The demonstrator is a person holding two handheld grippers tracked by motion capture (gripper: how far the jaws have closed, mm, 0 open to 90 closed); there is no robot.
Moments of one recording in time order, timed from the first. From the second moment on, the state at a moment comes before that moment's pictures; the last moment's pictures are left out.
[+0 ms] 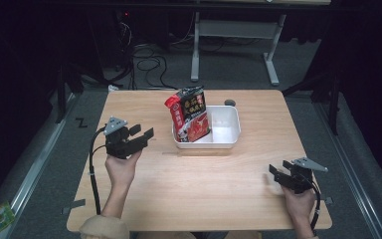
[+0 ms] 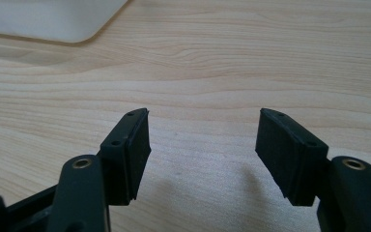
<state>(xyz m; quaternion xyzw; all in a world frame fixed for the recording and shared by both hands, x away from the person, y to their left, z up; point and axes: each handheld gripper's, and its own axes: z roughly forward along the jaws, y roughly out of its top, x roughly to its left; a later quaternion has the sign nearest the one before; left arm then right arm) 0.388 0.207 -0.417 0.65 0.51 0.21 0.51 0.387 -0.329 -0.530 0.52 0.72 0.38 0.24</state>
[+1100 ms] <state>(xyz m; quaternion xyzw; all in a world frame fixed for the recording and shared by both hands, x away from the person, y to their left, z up) 0.352 0.226 -0.439 0.64 0.53 0.20 0.52 0.387 -0.329 -0.530 0.52 0.72 0.38 0.24</state>
